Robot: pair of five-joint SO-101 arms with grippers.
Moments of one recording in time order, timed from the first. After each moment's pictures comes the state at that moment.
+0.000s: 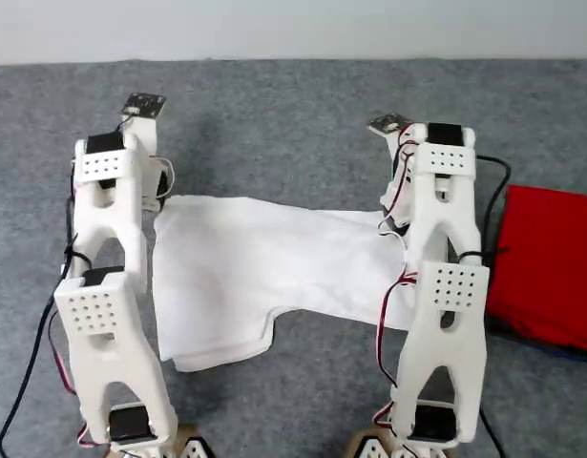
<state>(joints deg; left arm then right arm) -12.4 44.4 -32.0 81.4 -8.2 2.9 62.7 -60.9 99.6 30.6</state>
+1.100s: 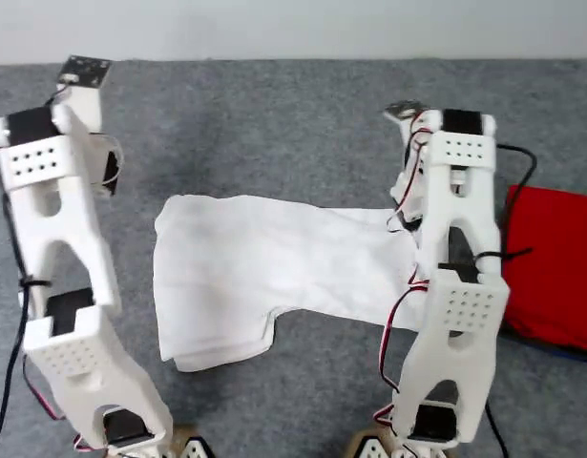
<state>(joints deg) -20.0 23.4 -32.2 99.0 -13.2 4.2 43.3 -43.3 100.5 23.4</state>
